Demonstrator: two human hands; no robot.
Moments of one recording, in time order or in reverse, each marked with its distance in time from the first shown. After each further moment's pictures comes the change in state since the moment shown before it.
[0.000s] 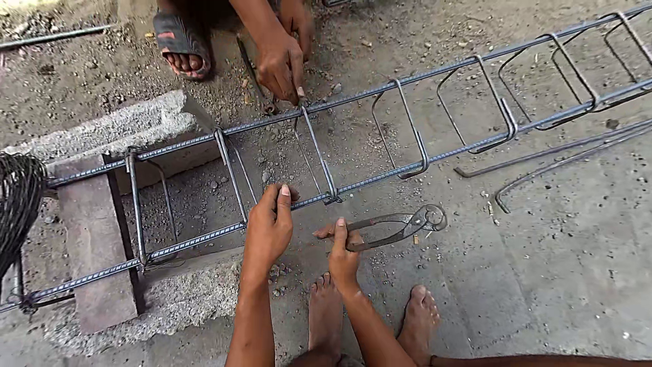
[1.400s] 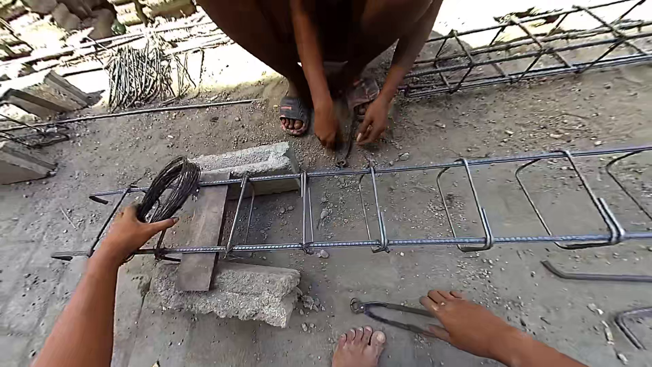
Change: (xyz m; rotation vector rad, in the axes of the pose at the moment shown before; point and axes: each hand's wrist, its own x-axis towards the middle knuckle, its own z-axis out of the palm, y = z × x) left_hand -0.037 -0.173 -0.358 0.616 0.383 -0.627; right_hand 0.119 -0.046 -0.132 -1.733 -1.583 0.018
